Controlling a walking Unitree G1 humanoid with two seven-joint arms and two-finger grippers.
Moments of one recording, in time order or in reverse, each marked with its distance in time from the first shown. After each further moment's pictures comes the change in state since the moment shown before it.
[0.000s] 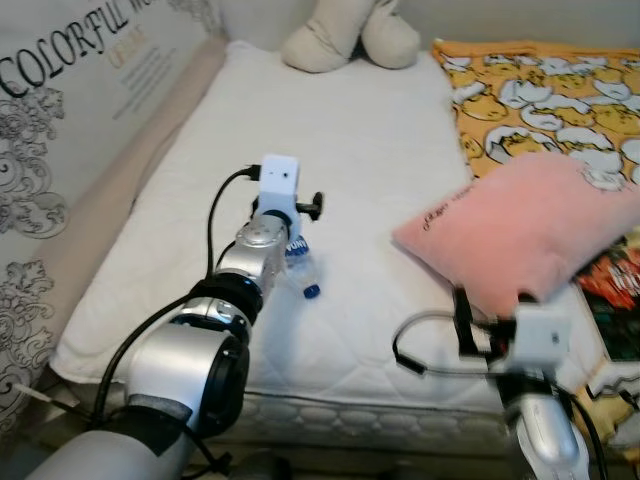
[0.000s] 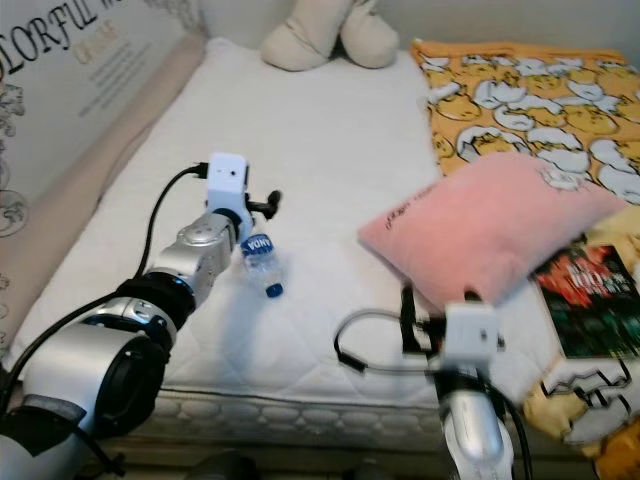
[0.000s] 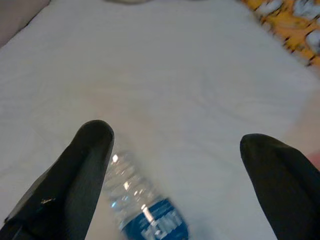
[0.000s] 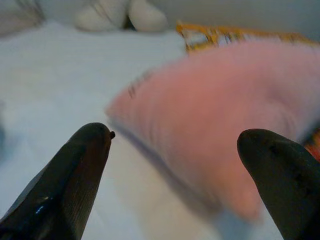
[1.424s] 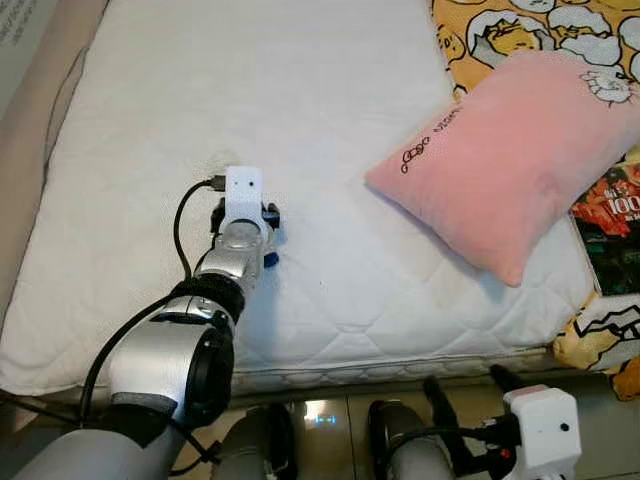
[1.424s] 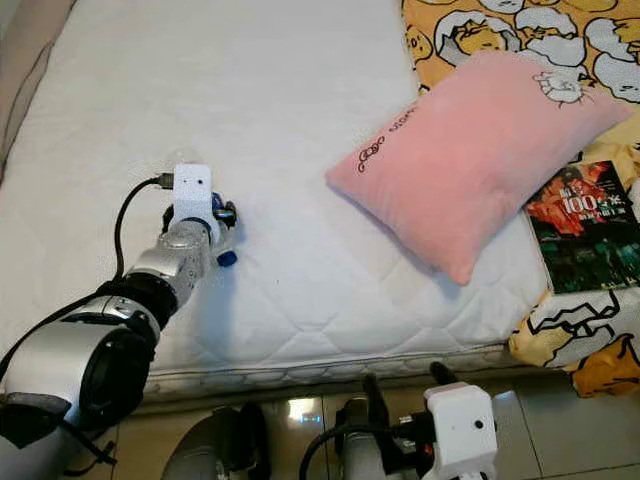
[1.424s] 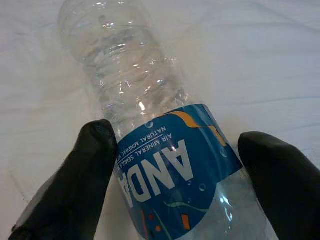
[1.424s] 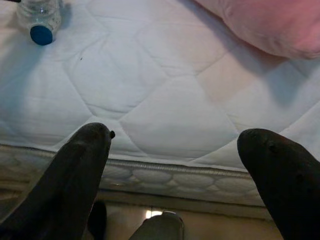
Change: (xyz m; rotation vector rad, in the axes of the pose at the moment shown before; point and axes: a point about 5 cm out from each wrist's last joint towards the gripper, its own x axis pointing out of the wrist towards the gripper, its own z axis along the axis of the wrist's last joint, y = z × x) left arm -0.003 0.029 -0.016 0.015 0.109 0.237; right arm -0.094 0.019 0.019 0.005 0.211 0.307
